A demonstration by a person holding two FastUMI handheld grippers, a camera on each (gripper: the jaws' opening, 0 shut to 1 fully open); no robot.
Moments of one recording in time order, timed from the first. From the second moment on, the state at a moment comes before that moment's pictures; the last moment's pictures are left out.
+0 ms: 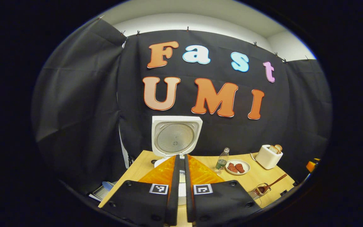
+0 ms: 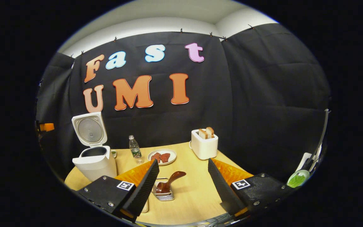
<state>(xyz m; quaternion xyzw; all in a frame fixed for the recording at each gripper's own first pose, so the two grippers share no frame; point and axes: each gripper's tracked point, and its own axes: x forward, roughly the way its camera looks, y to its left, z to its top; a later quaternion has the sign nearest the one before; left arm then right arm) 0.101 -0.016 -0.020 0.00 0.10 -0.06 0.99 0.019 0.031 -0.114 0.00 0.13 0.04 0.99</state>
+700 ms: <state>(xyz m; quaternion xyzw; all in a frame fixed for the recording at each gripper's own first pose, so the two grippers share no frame) 0.024 0.085 0.026 -0.01 0.04 0.04 1.00 0.087 0.048 -0.245 0.16 0.25 0.03 0.96</state>
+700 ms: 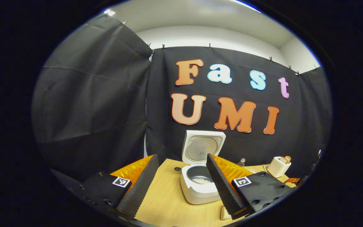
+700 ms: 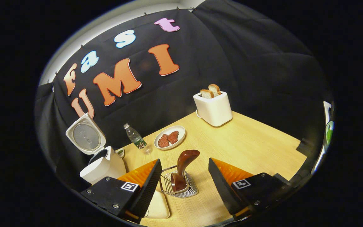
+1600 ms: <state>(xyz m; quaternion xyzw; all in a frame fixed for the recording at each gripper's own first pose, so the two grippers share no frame) 0.006 0.114 0.010 0.01 0.07 0.08 0.99 0.121 0.080 -0.267 0.22 0.27 0.02 0.94</state>
